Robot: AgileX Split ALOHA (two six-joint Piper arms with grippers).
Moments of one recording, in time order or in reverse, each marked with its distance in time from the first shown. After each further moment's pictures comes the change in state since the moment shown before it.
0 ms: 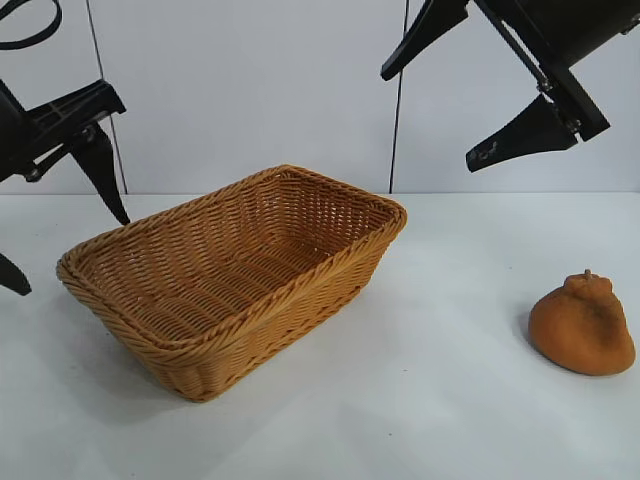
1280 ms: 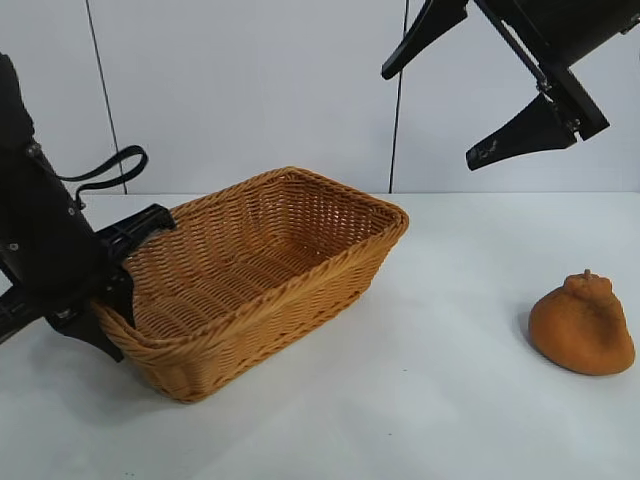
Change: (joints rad) left arm 0.050 0.276 -0.005 -0.136 -0.130 0.061; right arm 0.000 0.000 0.000 -0.004 -0.014 0.000
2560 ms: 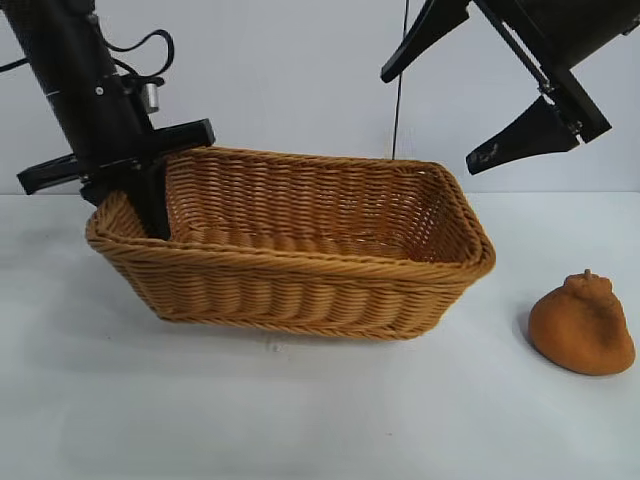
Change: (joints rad) left arm 0.004 0.273 -0.694 0.065 0.614 0.625; right arm 0.000 0.000 0.000 0.000 0.035 0.000
